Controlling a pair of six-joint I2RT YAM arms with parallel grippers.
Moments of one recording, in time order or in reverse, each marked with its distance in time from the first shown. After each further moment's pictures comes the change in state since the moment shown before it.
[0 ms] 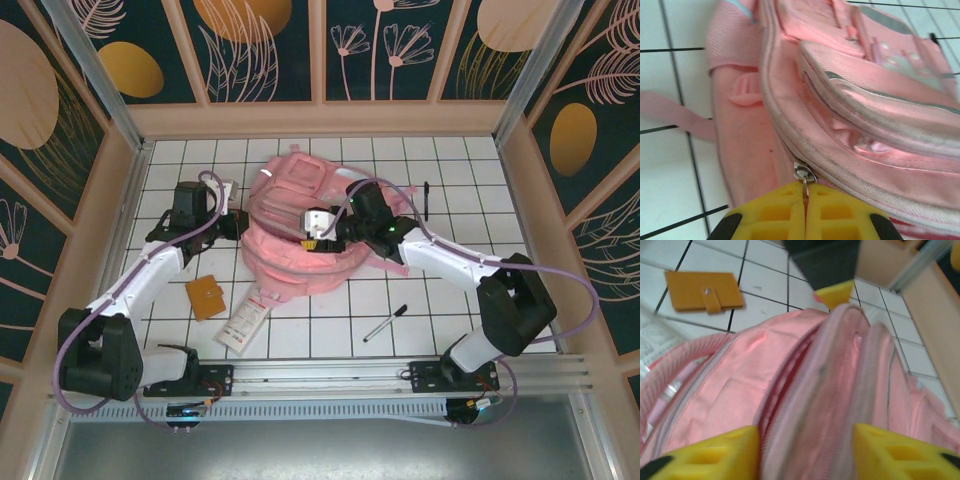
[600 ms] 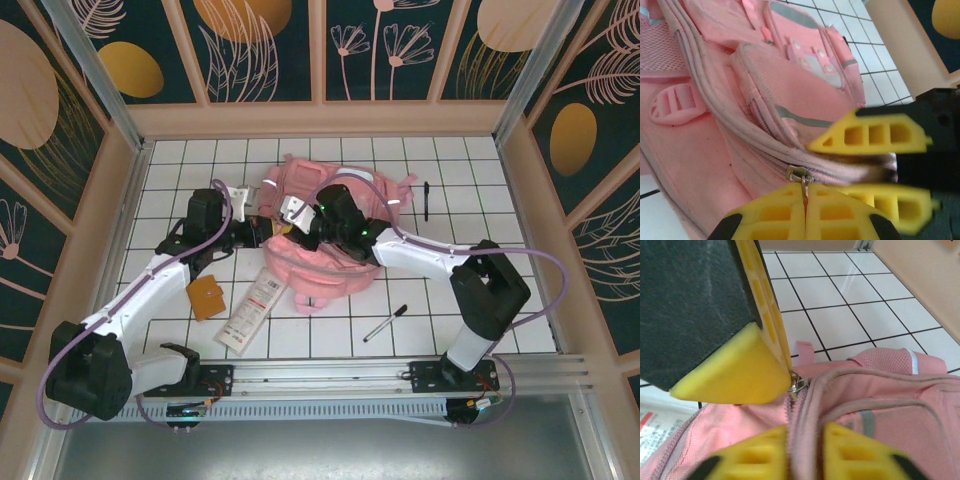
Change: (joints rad) left arm -0.144 -0.077 -0.039 0.069 0.099 -0.213; right arm 0.122 0.152 0.103 0.078 0.284 0.368
